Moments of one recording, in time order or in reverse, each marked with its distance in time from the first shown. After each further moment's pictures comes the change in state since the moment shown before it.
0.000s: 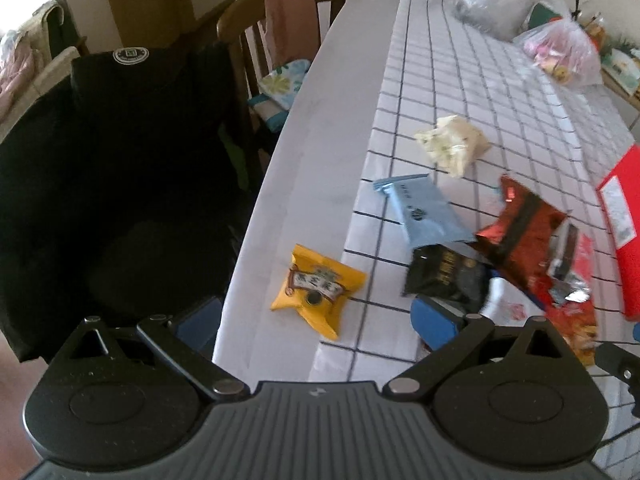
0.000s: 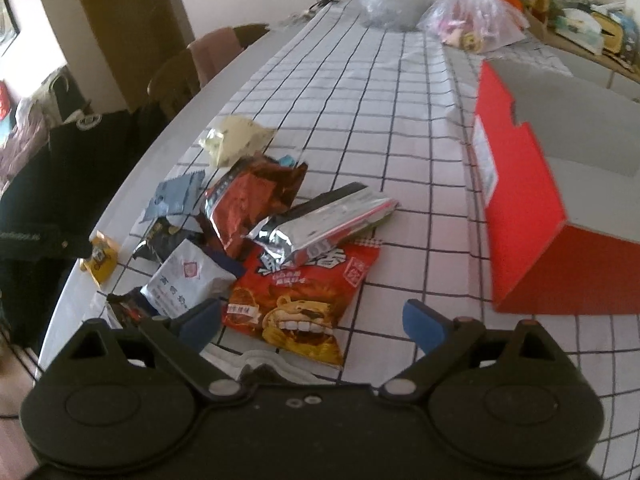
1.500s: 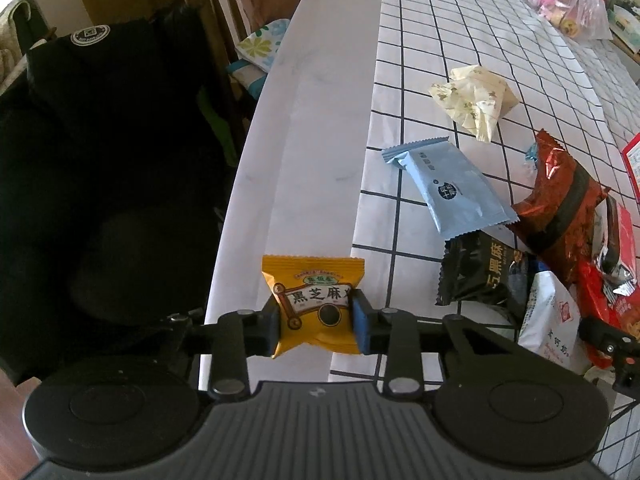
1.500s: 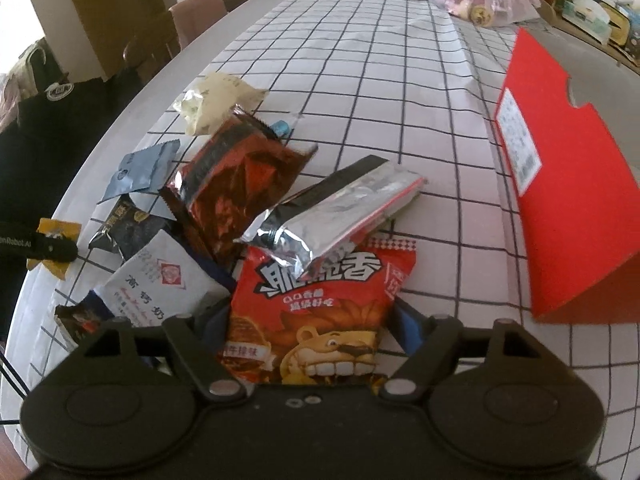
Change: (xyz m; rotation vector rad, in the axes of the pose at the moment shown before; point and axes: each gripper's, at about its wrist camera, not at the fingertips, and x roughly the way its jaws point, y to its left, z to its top) left arm 0.051 -0.006 0.011 0.064 0.112 -0.012; right arm 0.049 0.013 0.007 0.001 0.080 -0.076
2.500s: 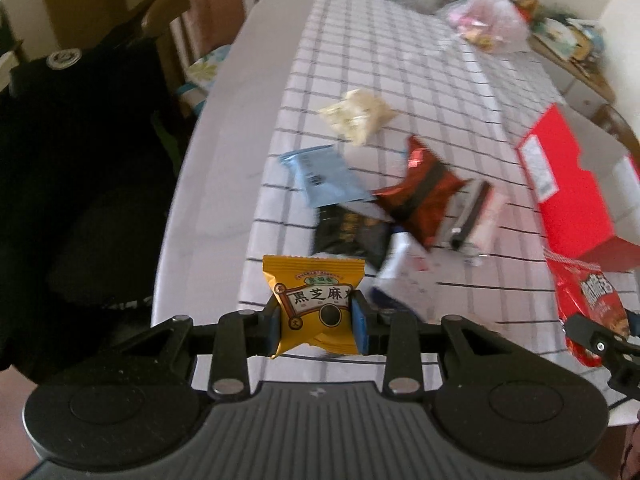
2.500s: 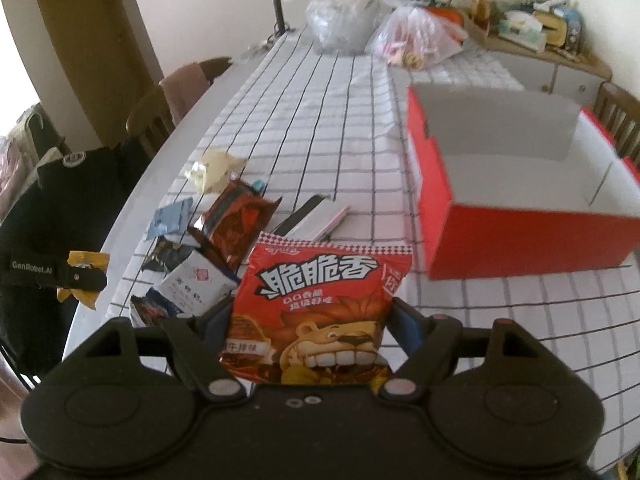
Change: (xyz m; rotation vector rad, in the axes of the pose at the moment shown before) left arm -0.090 -0.033 -0.028 0.055 -0.059 -0.179; right arm -0.128 -0.028 -0.034 0.113 -0.158 -0.014
